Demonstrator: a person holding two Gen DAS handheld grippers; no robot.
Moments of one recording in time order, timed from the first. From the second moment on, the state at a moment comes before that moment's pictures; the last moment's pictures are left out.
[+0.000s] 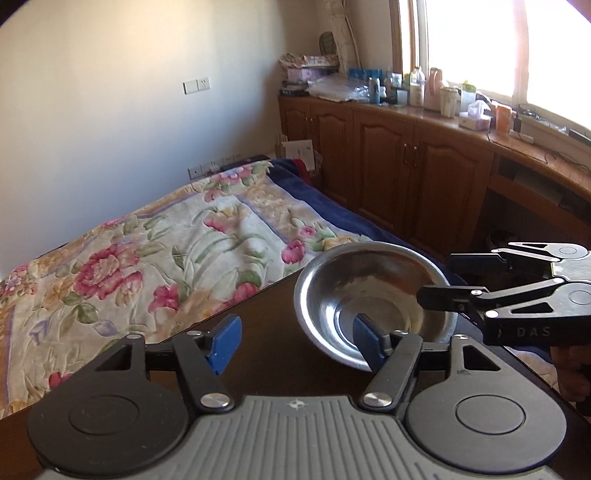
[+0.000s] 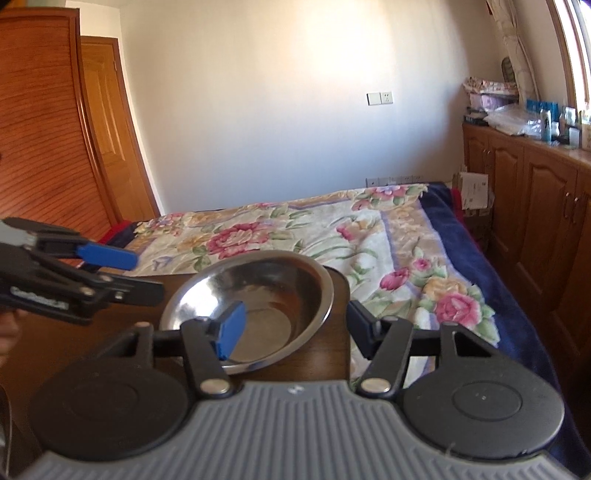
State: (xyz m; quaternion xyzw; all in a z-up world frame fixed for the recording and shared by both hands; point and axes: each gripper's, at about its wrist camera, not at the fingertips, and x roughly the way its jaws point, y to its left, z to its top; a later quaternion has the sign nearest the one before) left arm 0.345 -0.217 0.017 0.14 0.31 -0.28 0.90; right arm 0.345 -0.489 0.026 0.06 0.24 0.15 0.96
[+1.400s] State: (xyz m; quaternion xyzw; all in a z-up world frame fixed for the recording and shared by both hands) left arm 0.340 -0.198 0.040 0.14 0.34 -0.27 0.89; right arm 0.330 -0.465 0.055 0.08 0.25 0.18 0.95
